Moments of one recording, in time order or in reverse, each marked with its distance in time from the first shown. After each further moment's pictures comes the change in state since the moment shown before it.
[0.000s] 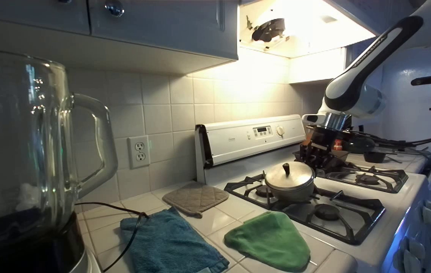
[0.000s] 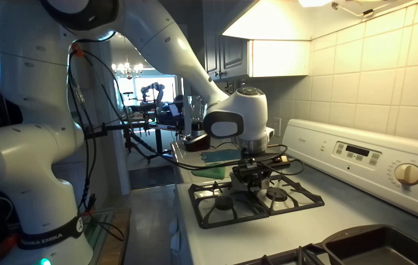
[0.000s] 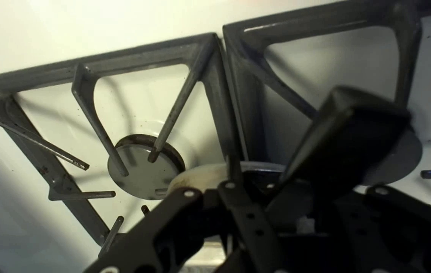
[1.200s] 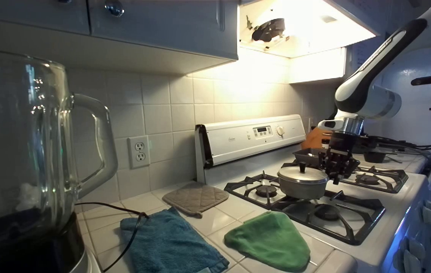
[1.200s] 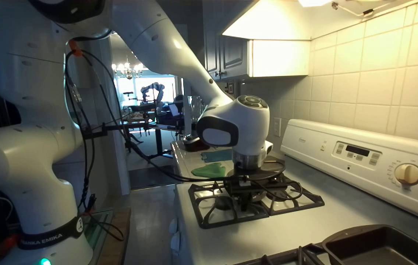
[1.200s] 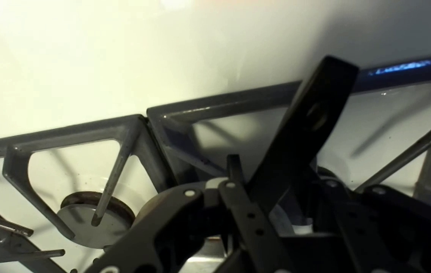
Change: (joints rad) arm 0.037 -0.041 -0.143 -0.078 0.104 -0.118 -0.158
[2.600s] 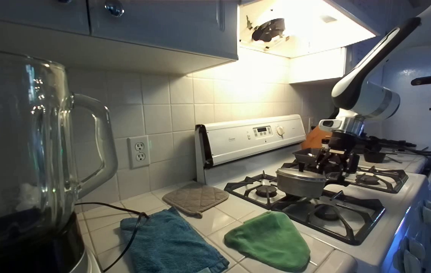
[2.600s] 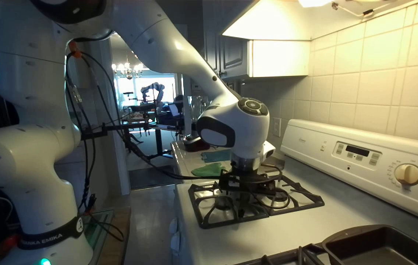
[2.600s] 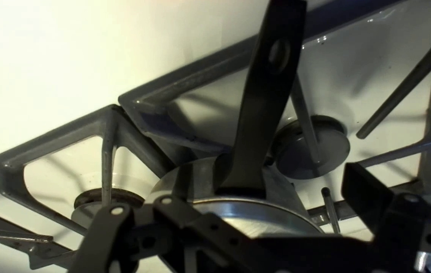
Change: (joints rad) arm 0.078 -0.003 -0.070 0.007 0.204 -0.063 0.079
